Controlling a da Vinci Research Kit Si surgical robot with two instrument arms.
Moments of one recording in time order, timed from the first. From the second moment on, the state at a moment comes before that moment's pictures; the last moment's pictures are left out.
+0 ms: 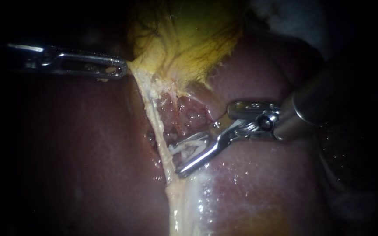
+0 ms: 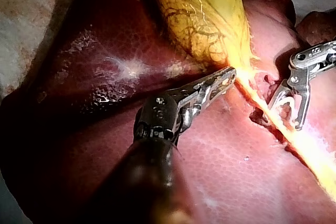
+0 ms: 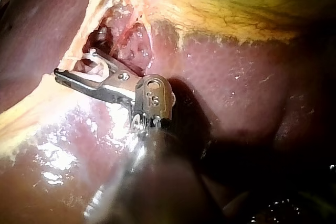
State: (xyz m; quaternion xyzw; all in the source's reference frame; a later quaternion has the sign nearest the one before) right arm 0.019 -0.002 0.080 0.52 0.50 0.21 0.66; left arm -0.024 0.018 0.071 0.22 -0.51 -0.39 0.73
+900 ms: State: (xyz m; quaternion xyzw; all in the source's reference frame) right arm 0.023 -0.004 0.075 0.58 0.55 0.17 0.58; left arm -0.024 0.018 0.071 0.22 -0.51 -0.39 0.73
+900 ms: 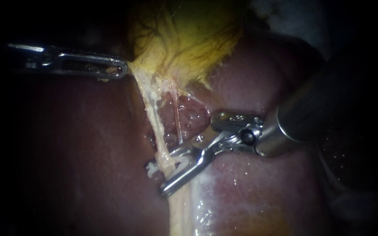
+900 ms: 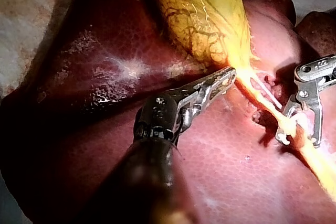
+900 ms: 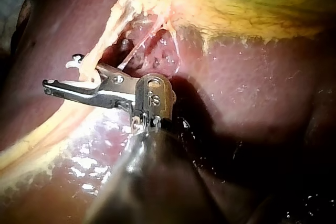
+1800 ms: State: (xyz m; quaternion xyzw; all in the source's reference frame) right arm 0.023 -0.003 0.075 0.54 0.59 0.09 0.59; left arm -0.024 0.018 0.071 0.22 -0.51 -0.39 0.73
